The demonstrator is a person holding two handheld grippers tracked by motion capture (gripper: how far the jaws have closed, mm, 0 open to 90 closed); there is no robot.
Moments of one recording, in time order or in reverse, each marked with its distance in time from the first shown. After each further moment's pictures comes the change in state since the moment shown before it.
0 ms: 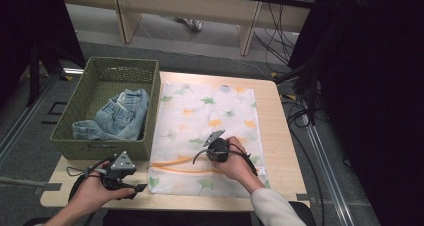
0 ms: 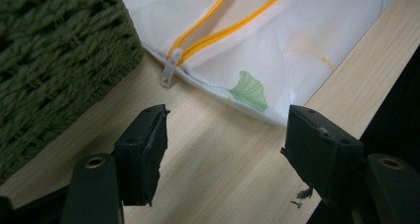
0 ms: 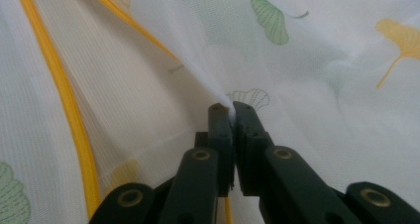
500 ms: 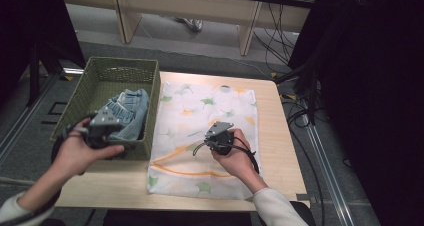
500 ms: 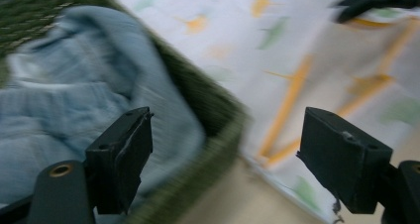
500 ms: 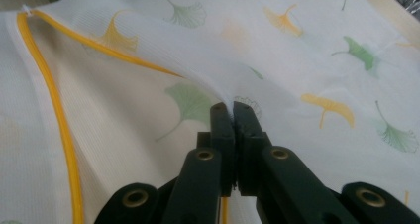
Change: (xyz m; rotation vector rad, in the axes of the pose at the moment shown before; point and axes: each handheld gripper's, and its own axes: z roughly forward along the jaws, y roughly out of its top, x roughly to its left) left arm 0.051 0.085 -0.068 -0.128 0.168 -0.036; right arm 0.000 0.019 -0.046 -0.220 -0.073 0.043
